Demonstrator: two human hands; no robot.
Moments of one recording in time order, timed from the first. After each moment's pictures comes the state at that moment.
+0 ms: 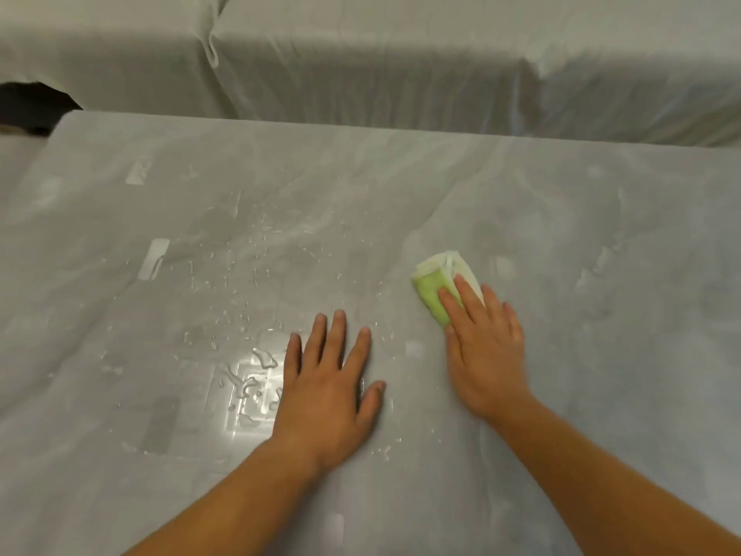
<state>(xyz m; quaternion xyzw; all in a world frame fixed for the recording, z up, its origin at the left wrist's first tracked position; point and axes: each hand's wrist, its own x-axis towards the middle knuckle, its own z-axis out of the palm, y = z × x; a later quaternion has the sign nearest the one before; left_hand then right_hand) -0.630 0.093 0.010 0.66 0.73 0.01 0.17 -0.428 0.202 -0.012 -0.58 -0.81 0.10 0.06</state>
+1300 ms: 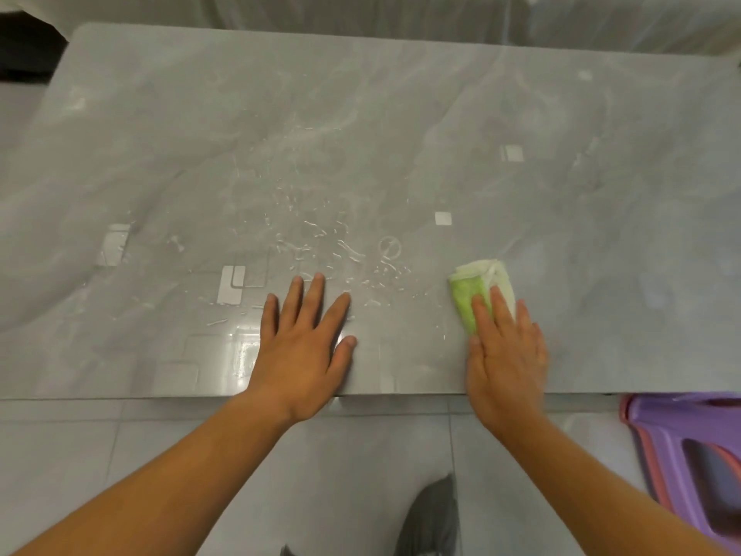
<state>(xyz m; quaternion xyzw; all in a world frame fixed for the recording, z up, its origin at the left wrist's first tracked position) -0.691 -0.062 0.012 0.69 0.70 0.02 0.18 -0.428 -0.023 -0.003 -0.67 -0.74 0.11 0.05</state>
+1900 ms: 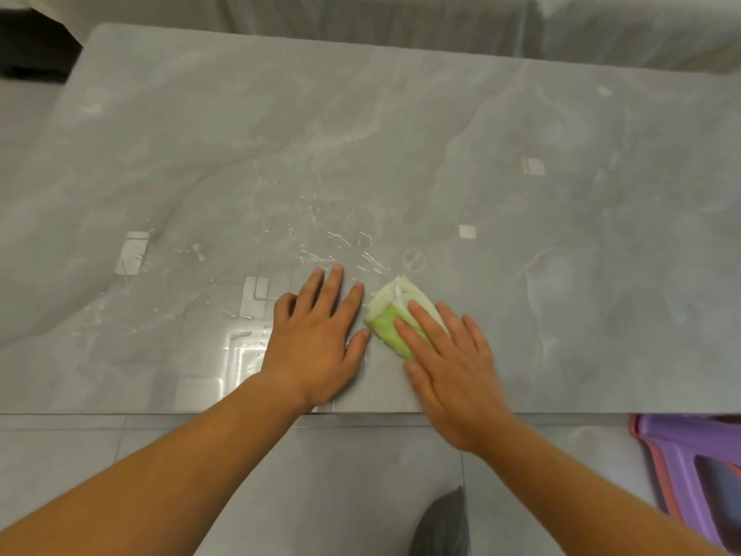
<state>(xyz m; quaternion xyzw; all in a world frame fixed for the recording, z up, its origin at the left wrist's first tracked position) -0.718 -0.032 0.015 0.71 0.69 -0.01 0.15 -0.494 -0.024 0.000 -0.47 -0.87 0.15 -0.02</state>
